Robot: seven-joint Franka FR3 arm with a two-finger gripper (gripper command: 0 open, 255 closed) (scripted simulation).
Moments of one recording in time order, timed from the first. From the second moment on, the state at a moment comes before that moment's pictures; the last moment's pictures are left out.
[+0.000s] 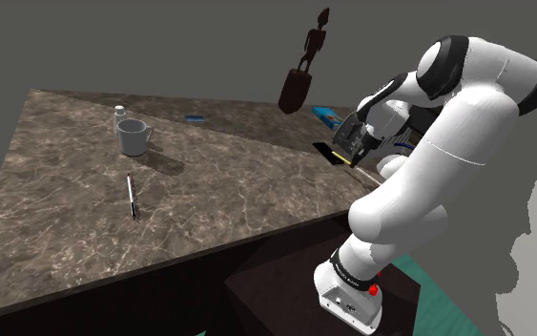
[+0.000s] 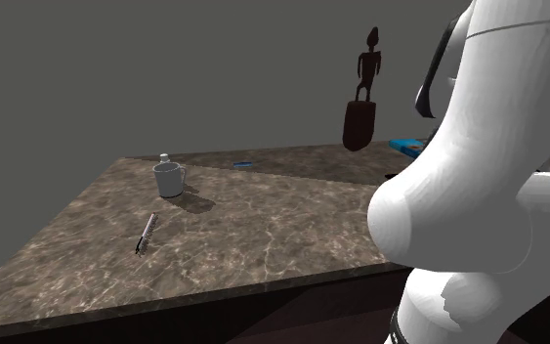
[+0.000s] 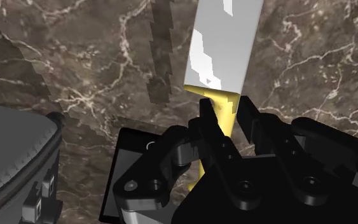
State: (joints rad) arm -0.62 0.09 -0.58 -2.32 0.16 2.39 -1.29
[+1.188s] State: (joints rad) arm -0.65 0.21 -0.55 -2.34 0.29 2.50 -1.38
